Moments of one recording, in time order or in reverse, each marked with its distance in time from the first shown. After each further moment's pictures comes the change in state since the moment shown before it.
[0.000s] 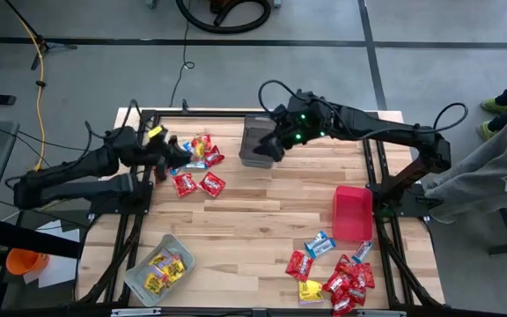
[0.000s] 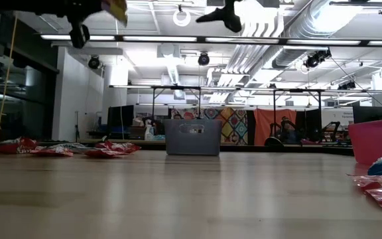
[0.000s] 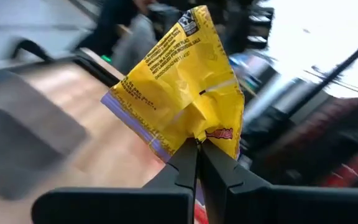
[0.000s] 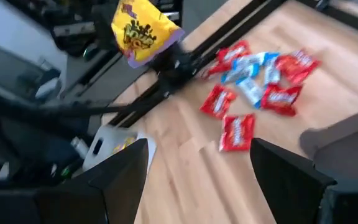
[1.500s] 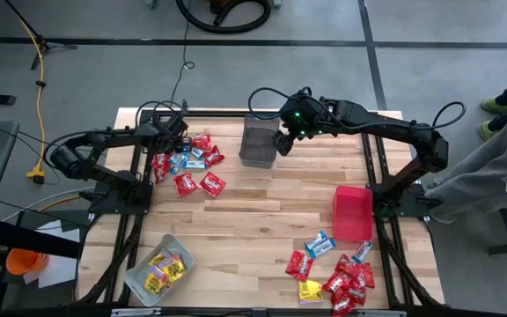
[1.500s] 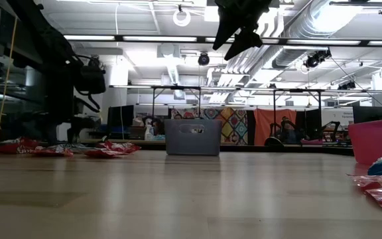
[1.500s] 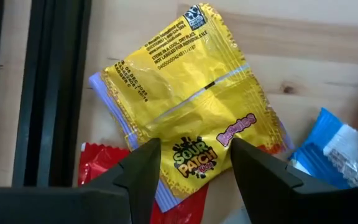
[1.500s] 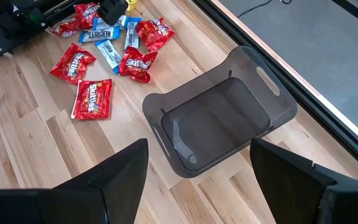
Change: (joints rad) left arm 0.571 0.861 0.009 -0.431 -0.620 -0.109; right arm -0.085 0.025 0.000 -0.301 0.363 -0.258
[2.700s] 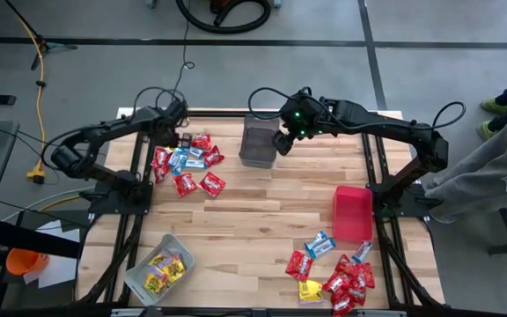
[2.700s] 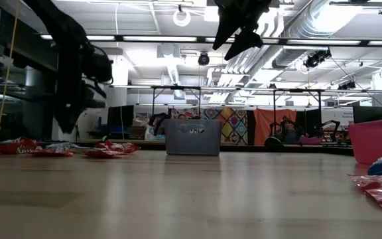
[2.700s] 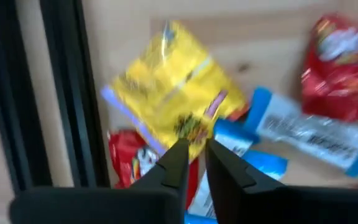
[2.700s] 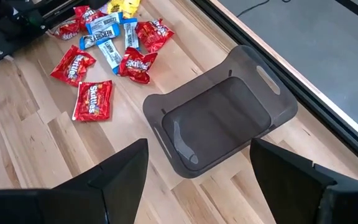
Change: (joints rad) left arm 0.028 0.004 0.242 -0.359 0.110 0.200; right arm 0.001 0.000 0.000 0.001 0.000 0.015
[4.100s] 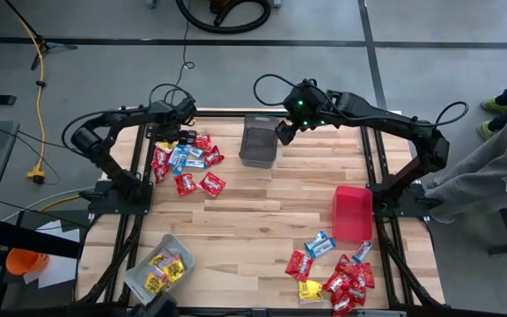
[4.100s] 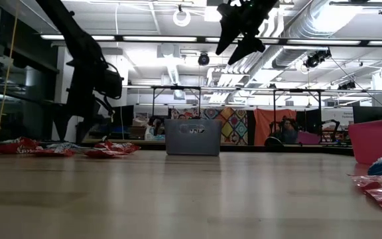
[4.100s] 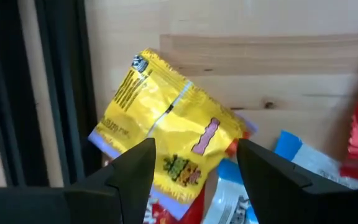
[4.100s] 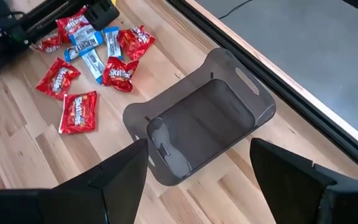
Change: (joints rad) left arm 0.017 0.237 0.114 0.012 -0.081 -0.049; right arm -0.097 0.000 0.000 0.002 -0.047 0.000
